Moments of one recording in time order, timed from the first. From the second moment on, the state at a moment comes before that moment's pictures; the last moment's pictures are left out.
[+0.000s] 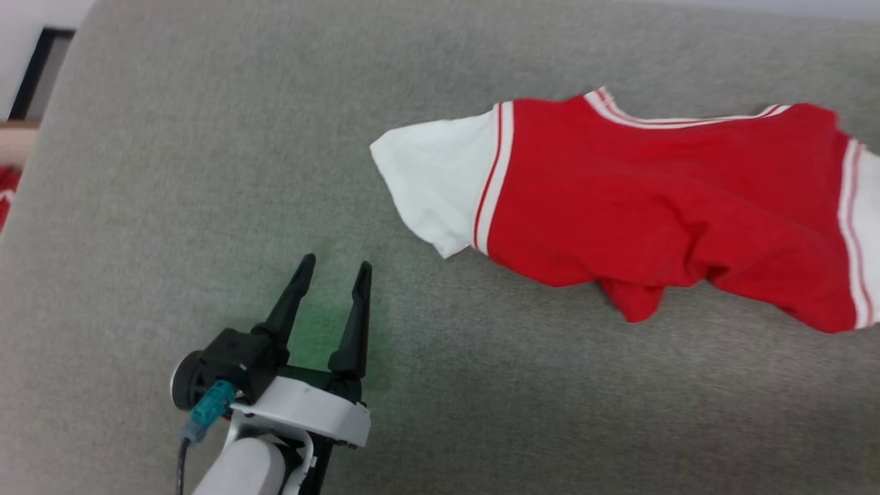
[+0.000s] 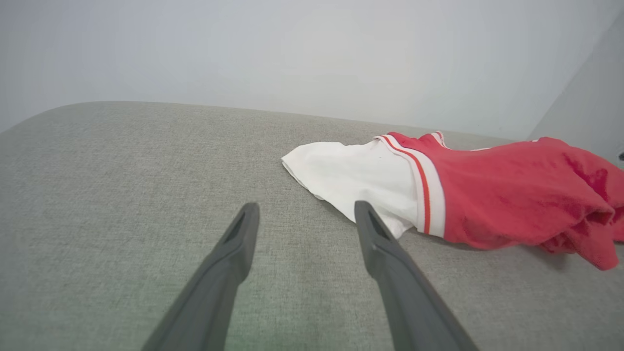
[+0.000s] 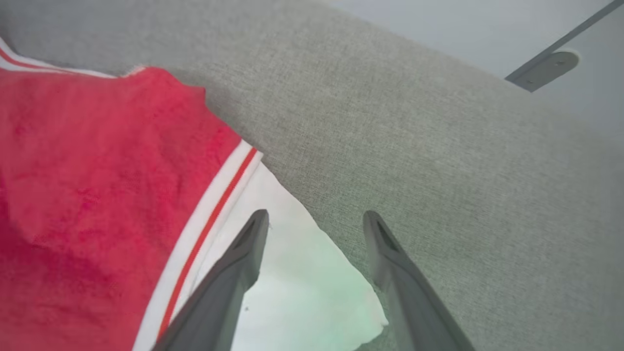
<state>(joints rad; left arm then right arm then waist) -0.25 0.28 -0.39 0.09 -0.46 0.11 -0.26 -1.00 -0.96 0.82 0.54 1.03 0.13 0.51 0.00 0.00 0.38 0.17</state>
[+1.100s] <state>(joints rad) -0.94 0.44 -0.63 0.33 -0.62 -0.13 0.26 -1.23 -0.93 1.23 0.56 1.06 0.13 0.40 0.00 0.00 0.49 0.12</state>
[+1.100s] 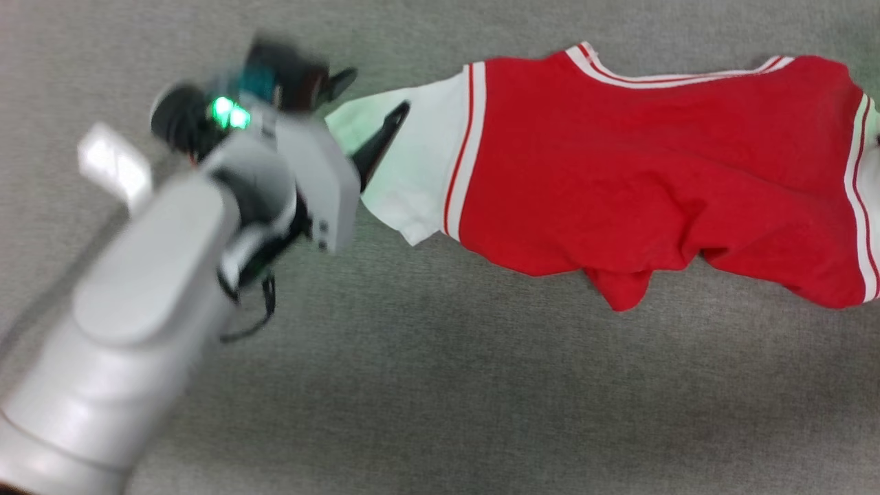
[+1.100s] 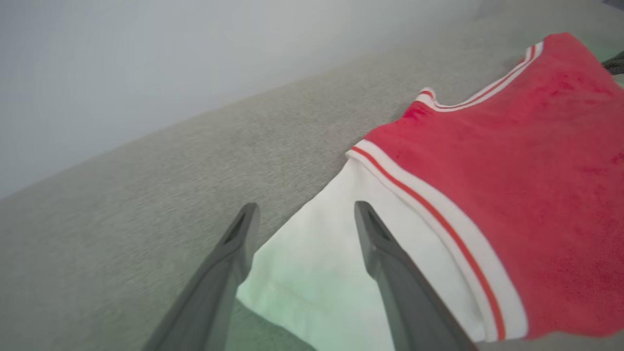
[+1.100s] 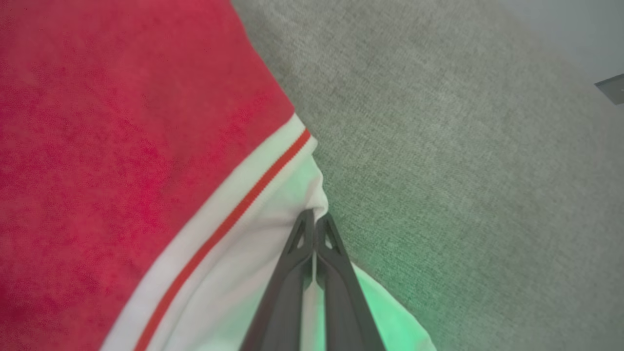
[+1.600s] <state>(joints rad) -1.32 0.51 -0.96 0.47 -1.09 -0.13 0.65 -1.34 -0.90 1.26 0.52 1.06 0.13 0.39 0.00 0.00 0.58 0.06</state>
